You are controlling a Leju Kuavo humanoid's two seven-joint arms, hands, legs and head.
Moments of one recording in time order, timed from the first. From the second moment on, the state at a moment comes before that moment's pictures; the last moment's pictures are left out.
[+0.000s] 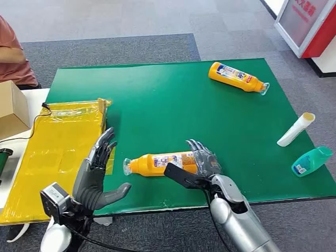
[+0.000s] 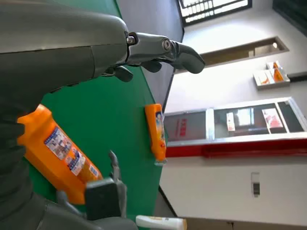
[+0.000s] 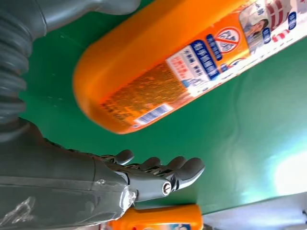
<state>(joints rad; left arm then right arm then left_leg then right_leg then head) 0.04 -0.08 -0.30 -1.75 -0.06 -0.20 -0.28 -0.28 -0.04 0.46 -1.19 0.97 0.00 0.16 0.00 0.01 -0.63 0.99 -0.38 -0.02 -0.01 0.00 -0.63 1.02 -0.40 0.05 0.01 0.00</state>
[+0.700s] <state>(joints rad) -0.11 -0.07 -0.40 -1.65 -0.05 -0.20 -0.24 -0.46 0.02 0.59 -0.89 1.02 0.02 0.20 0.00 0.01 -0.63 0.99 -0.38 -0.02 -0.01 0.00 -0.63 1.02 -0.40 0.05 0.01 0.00</state>
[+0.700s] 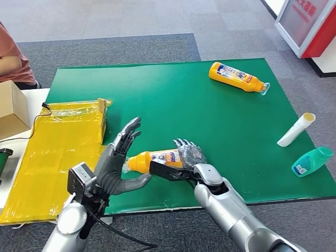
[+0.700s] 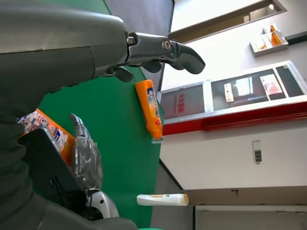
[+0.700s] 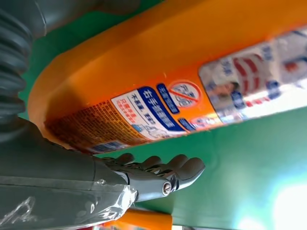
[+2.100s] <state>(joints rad) -0.10 -0.04 -0.41 -1.64 -0.01 -0.16 -0.26 -0.45 0.06 0.46 -0.86 0.61 0.04 -0.05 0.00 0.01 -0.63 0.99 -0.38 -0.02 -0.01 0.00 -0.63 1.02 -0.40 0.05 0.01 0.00</state>
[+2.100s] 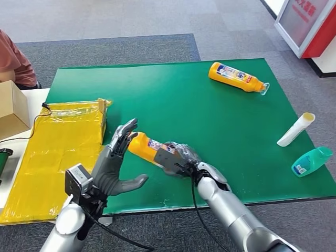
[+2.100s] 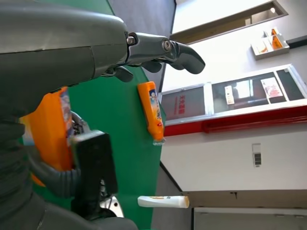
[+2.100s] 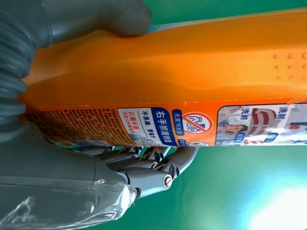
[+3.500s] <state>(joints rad) -0.10 0.02 -0.38 -1.68 0.44 -0.15 -0.26 -0.15 0.10 0.15 -1.47 -0.07 0.00 -0.51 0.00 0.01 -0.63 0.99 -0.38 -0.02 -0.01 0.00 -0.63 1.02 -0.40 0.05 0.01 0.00</state>
